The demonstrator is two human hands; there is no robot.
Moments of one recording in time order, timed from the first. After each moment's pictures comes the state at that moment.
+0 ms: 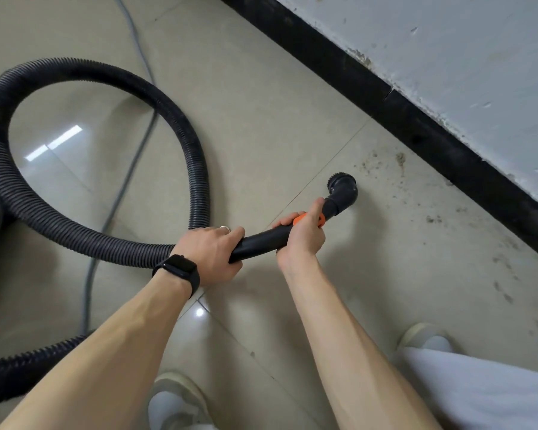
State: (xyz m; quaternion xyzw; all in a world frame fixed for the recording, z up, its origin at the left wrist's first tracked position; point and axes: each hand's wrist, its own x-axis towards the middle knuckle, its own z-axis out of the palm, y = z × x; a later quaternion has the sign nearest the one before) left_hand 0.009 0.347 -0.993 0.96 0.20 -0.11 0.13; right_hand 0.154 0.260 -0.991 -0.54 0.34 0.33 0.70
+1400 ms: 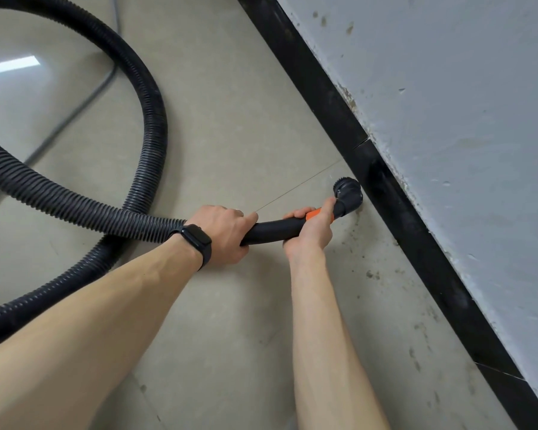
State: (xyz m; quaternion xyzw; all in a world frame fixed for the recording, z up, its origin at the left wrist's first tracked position) left_hand 0.157 0.329 -1.008 0.96 0.23 -0.11 0.15; right_hand 0.301 0.251 -1.001 -0.60 0.27 0.32 0.68
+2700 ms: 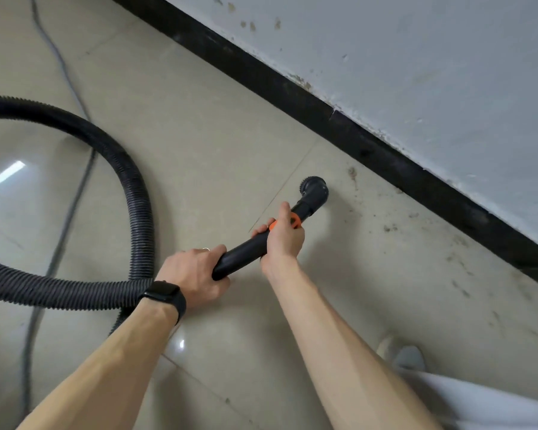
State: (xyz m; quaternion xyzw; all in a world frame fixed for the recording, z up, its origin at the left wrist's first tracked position) left_hand 0.069 0.350 -0.998 0.94 0.23 -0.14 0.20; right_hand 0.212 0.267 -0.993 -0.58 0.30 0.30 0.70
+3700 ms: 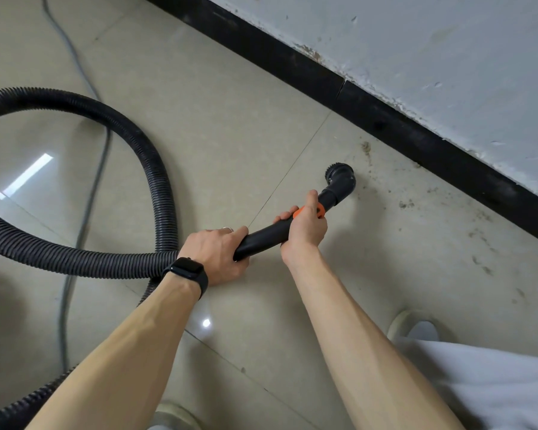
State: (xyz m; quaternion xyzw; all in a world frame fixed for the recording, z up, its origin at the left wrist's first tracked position) left_hand 0.075 0.335 -0.994 0.96 0.19 -0.14 0.14; right_hand 0.209 0.241 -0.991 -0.55 0.33 0.28 0.72
